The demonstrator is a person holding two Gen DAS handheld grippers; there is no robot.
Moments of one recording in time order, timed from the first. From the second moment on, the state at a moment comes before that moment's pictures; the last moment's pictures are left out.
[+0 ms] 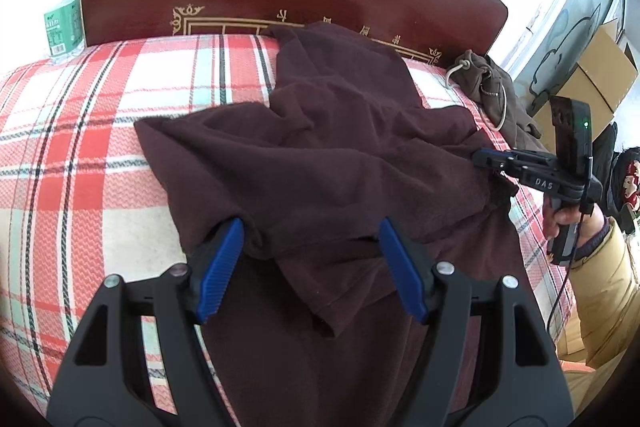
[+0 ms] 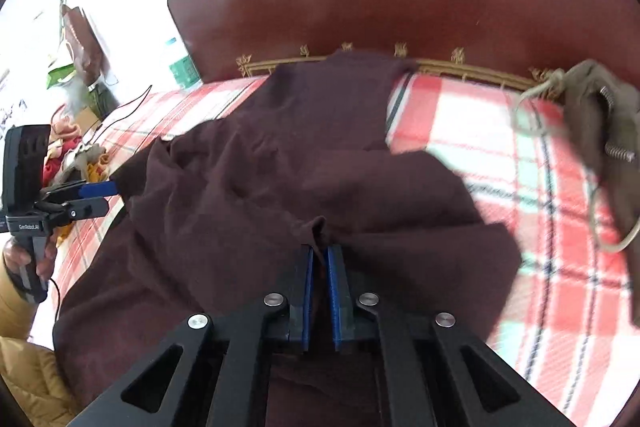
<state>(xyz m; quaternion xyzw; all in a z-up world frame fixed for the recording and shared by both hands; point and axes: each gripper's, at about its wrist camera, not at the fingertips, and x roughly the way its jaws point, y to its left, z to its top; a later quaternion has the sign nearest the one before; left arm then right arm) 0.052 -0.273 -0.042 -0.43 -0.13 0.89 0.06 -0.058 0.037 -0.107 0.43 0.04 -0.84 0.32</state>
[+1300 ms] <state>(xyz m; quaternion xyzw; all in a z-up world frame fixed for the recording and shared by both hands) -0.102 -0.327 -0.079 -0.50 -0.16 0.85 0.09 -0.261 -0.002 -0.125 0.50 -0.16 -0.78 0.33</state>
